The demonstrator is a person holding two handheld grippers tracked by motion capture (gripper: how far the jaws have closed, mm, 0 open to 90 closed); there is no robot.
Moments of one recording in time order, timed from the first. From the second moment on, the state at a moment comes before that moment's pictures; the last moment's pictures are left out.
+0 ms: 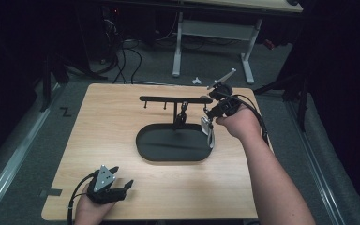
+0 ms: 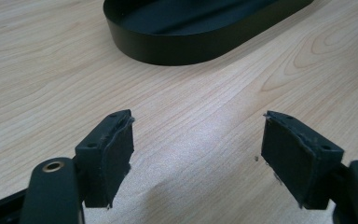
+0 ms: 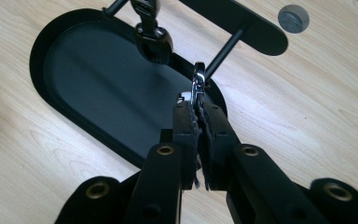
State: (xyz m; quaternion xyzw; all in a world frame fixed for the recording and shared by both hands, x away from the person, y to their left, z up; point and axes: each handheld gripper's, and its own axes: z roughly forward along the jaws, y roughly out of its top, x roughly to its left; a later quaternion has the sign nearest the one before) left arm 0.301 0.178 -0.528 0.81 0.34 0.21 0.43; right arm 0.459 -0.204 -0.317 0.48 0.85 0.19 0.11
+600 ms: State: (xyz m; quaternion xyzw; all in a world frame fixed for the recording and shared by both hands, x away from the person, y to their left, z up) left arm 0.301 0.177 -0.528 0.81 0.34 0.21 0.43; right arm 0.468 -0.208 -0.328 0.48 0.84 0.20 0.13
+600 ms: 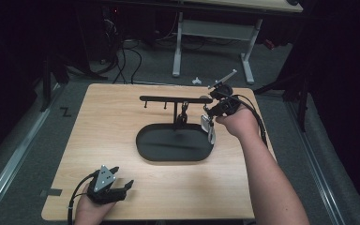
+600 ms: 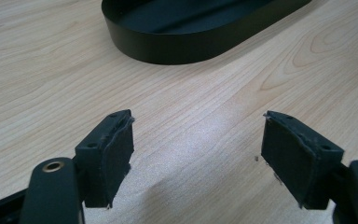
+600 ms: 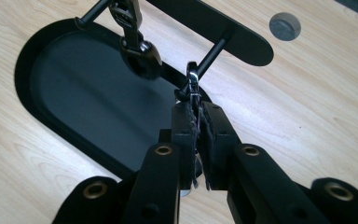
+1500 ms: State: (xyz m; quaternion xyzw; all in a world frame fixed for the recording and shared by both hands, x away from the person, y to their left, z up) left arm 0.301 0.176 -0.529 0.81 0.34 0.20 0.43; right arm 0.471 -0.212 -0.354 0.50 0.83 0.19 0.14
